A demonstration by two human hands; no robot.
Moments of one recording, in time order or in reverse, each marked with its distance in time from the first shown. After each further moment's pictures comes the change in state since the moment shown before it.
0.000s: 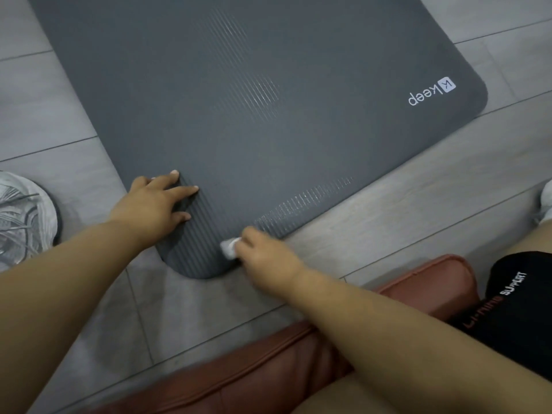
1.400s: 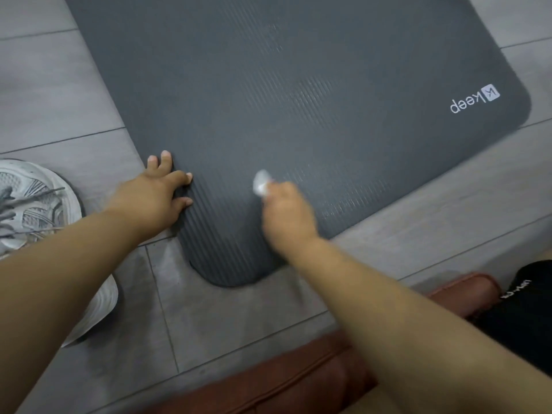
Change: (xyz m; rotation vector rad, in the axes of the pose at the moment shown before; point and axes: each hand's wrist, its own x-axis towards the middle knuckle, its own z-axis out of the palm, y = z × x) left_hand 0.010 -0.047 -0.003 -0.137 -0.014 -0.105; right_hand 0.079 0.004 0.000 -0.187 0.248 0.450
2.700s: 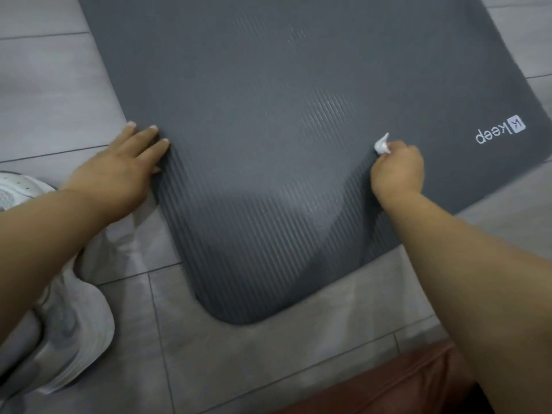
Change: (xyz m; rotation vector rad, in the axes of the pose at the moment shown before) left_hand 0.053 -0.076 -0.010 0.103 0.347 0.278; right_hand 0.115 0.113 -0.063 -0.110 0.174 0.454
